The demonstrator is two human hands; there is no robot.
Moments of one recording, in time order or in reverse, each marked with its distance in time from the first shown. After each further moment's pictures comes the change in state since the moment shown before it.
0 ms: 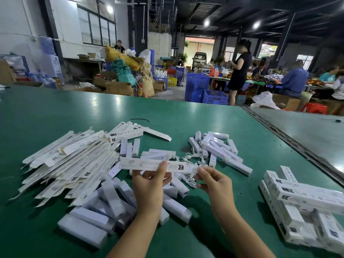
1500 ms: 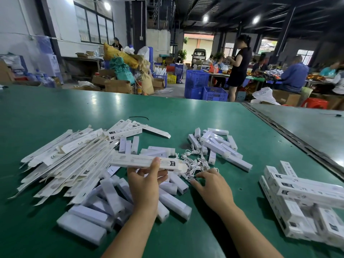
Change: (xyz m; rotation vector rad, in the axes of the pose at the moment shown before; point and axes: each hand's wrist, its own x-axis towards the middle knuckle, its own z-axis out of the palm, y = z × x) left_hand 0.011 -0.010 -0.007 -0.010 0.054 -0.015; right_hand 0.018 0.021 -0.019 -1.298 -0.108 -0.117
